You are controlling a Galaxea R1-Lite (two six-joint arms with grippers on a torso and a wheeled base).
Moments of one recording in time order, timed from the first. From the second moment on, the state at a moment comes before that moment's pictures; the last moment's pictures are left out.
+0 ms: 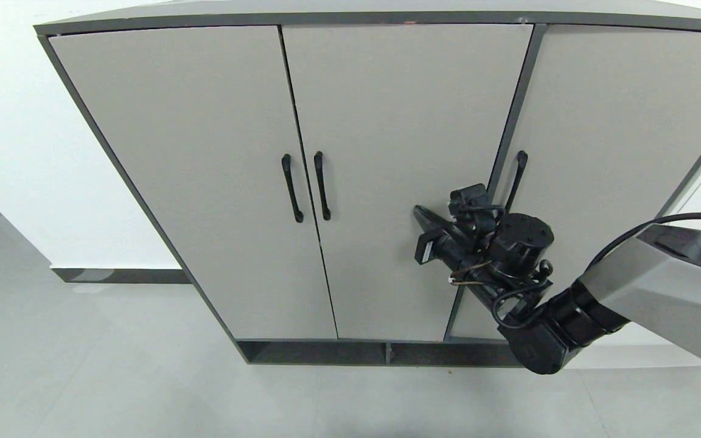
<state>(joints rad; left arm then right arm) 0.00 0.00 0.00 0.01 -0.01 -0.02 0.58 2.22 -1.07 -1.41 -0.07 -0.03</state>
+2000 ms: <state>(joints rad) 0.00 0.00 0.00 0.01 -0.01 -0.01 0.01 0.04 0.00 0.00 -0.05 0.00</state>
